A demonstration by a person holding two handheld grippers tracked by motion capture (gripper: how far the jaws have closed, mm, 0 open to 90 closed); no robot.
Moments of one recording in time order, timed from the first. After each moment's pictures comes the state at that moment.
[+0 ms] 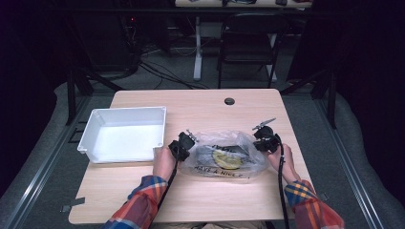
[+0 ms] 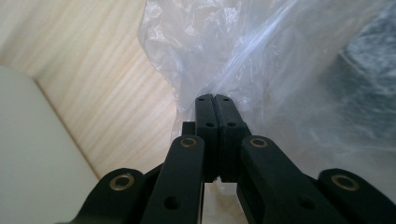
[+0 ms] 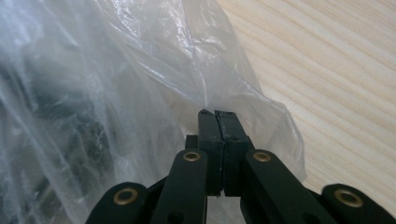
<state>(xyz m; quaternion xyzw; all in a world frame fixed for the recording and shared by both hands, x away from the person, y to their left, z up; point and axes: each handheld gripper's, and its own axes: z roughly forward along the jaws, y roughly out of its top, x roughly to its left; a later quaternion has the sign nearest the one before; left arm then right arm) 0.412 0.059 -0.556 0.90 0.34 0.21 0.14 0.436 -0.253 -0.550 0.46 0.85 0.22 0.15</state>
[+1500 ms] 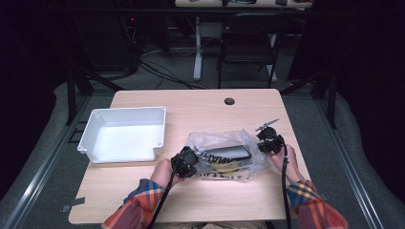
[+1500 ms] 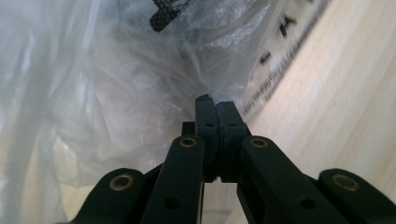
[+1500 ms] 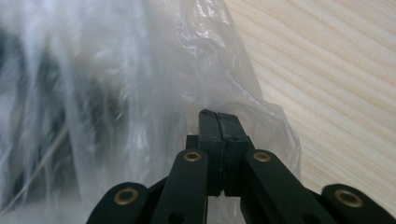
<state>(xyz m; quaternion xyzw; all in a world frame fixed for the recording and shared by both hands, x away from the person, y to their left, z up) 0.358 0.055 -0.541 0.95 0.24 0.05 0.17 0.434 -0.263 -0.552 0.47 0.85 0.21 0.14</state>
